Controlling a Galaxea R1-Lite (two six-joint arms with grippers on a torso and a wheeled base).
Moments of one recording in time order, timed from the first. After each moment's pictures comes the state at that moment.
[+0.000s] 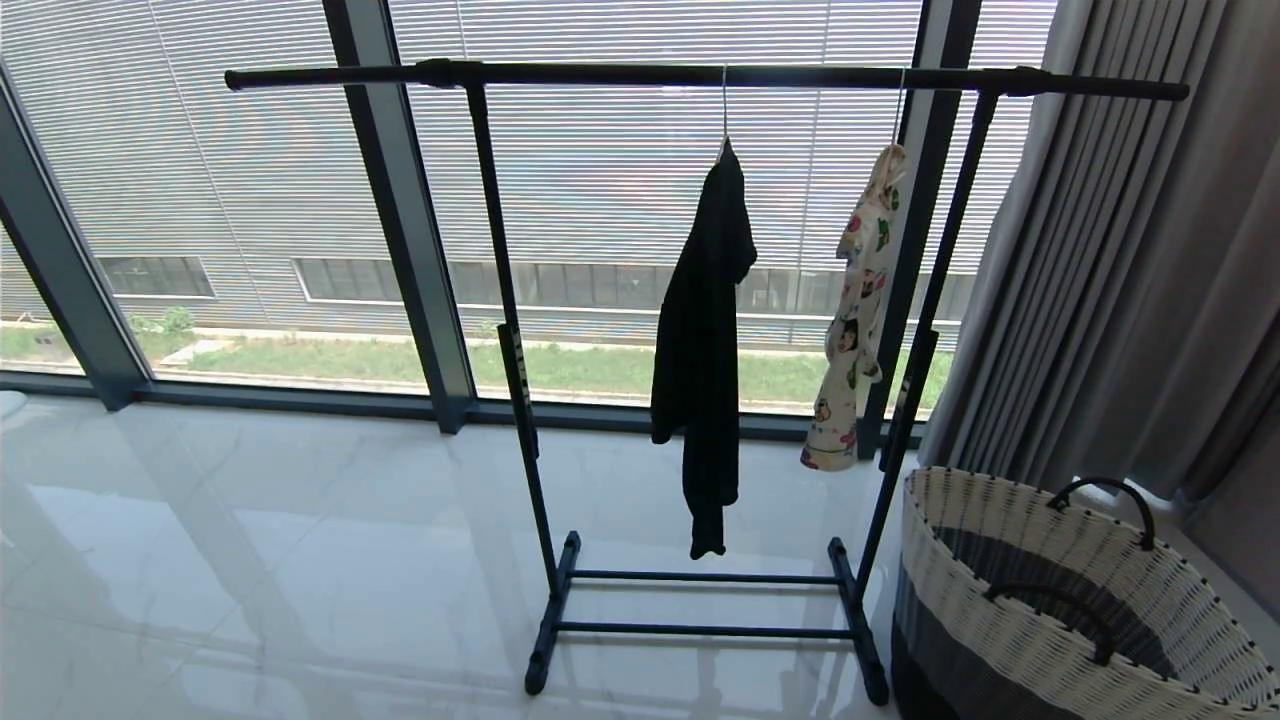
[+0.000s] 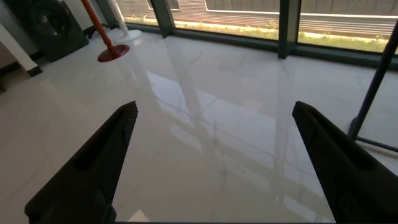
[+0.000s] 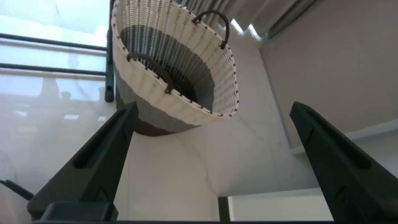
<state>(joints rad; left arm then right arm) 0.11 0.22 0.00 -0.12 0.49 0.27 0.10 0.67 -0.49 0.25 -0.38 -0.20</state>
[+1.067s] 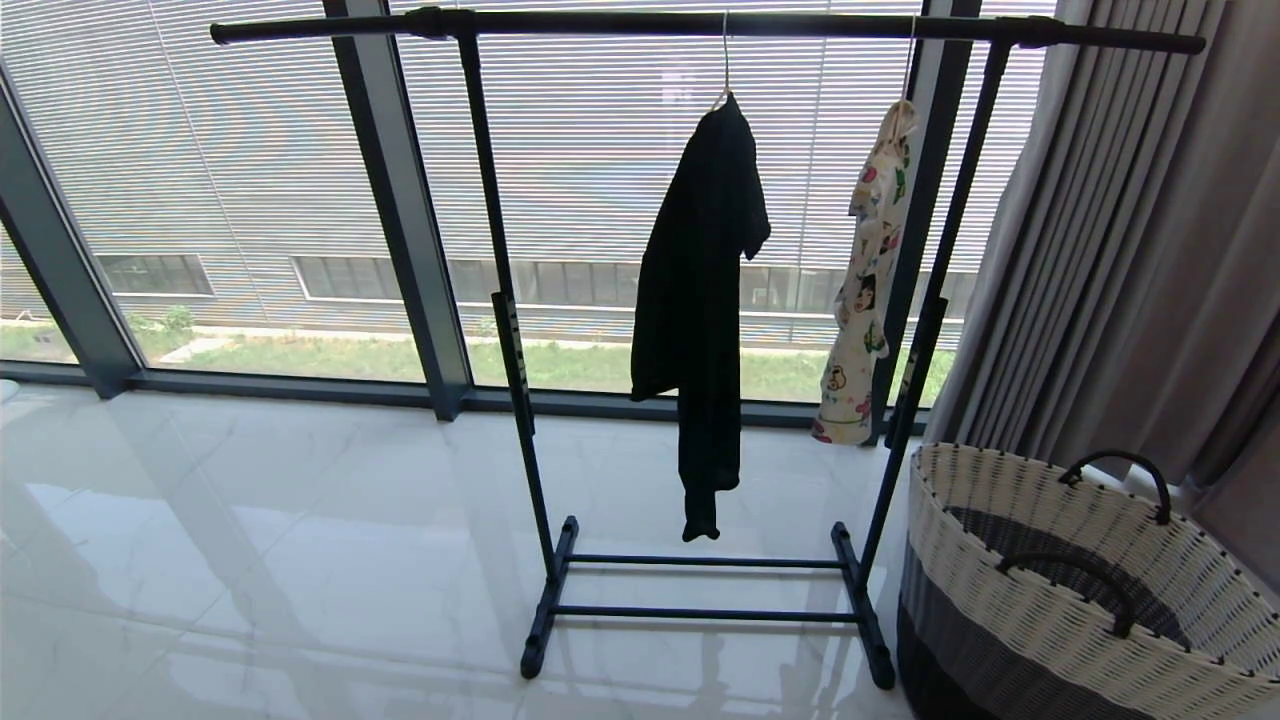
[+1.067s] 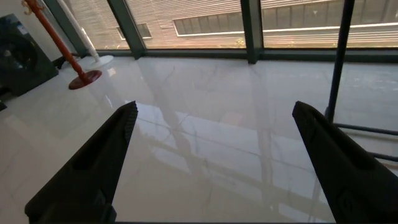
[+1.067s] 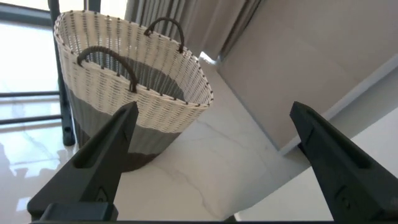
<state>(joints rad) 0.11 0.09 0.00 -0.06 0.33 0.32 0.00 0.01 -0.12 0.18 -0.46 -0.26</state>
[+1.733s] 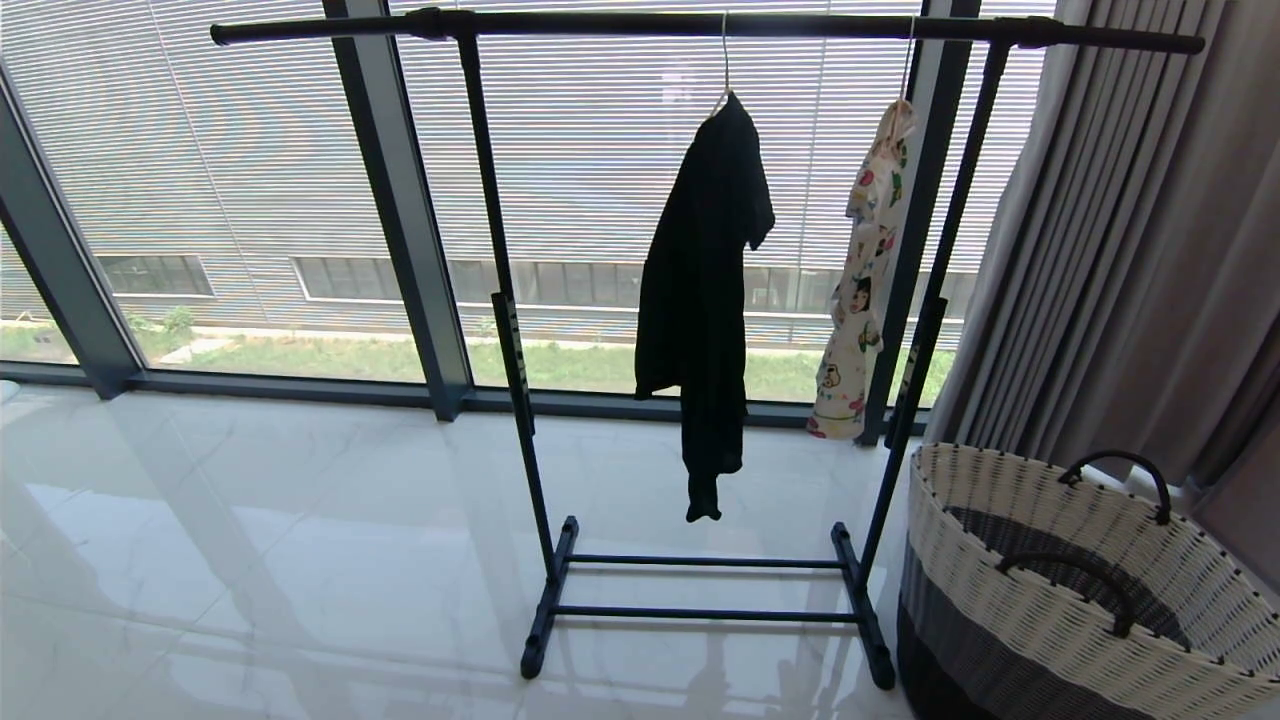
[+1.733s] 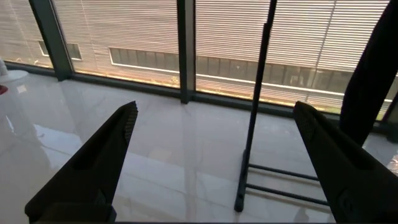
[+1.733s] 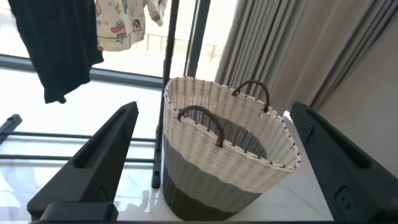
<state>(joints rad) 0.11 0.09 0.00 -0.24 0.10 0.07 0.00 0.01 -0.01 -0.09 -0.06 -0.11</state>
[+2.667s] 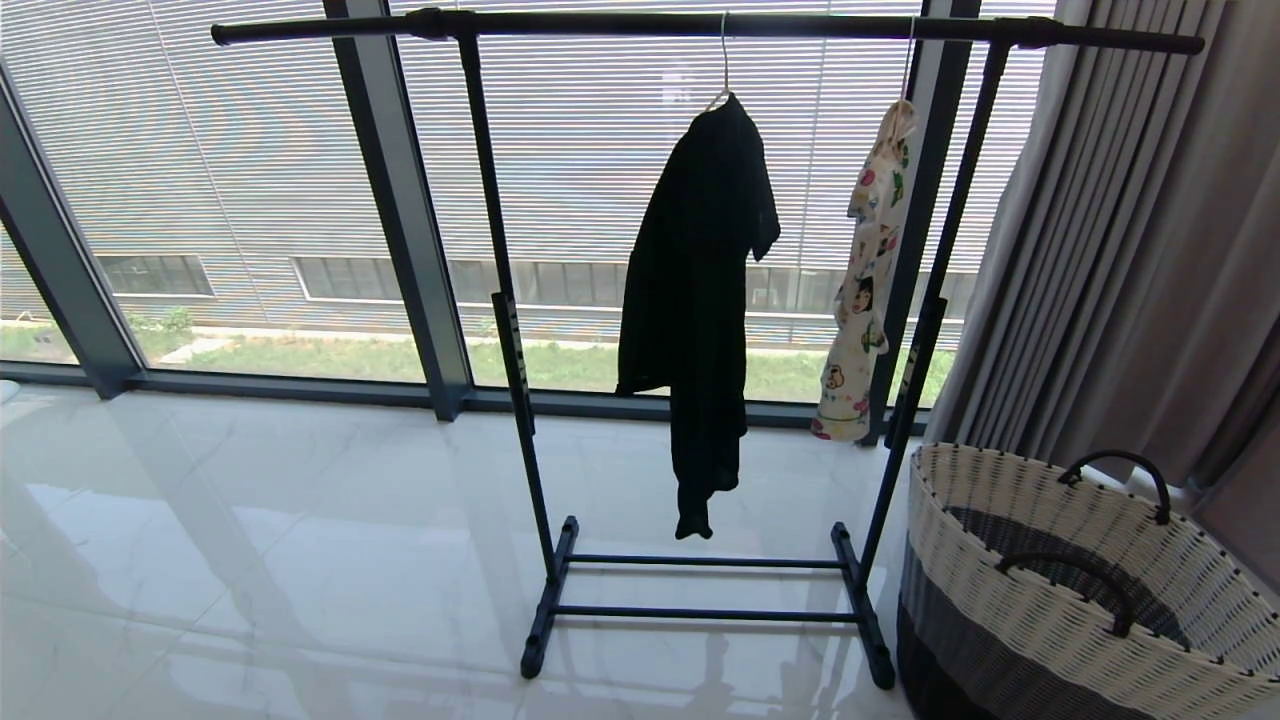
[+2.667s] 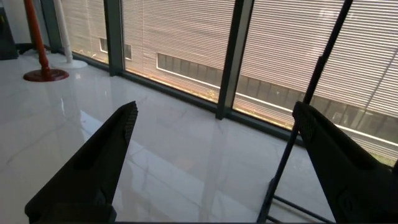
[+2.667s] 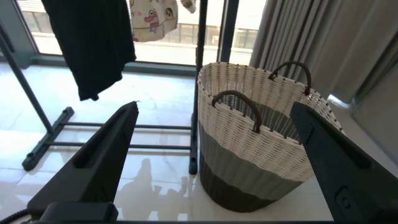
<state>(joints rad) 0.11 0.09 0.00 -0.25 0.35 0.03 0.00 0.00 0.00 -0.02 0.05 0.00</state>
